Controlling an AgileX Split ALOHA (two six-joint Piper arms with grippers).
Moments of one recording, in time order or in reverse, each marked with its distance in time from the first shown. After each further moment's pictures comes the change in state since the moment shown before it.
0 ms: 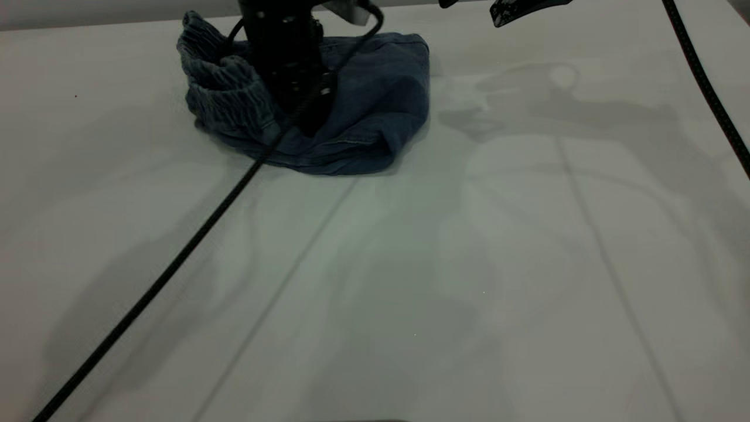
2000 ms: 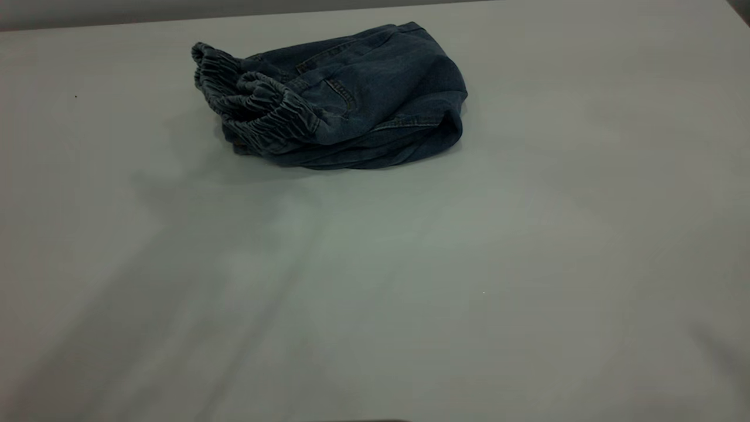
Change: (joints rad) left arm -0.079 -1.130 0.502 0.166 0.083 -0.457; right arm -0.060 -1.306 0.189 -0.627 0.498 0.608
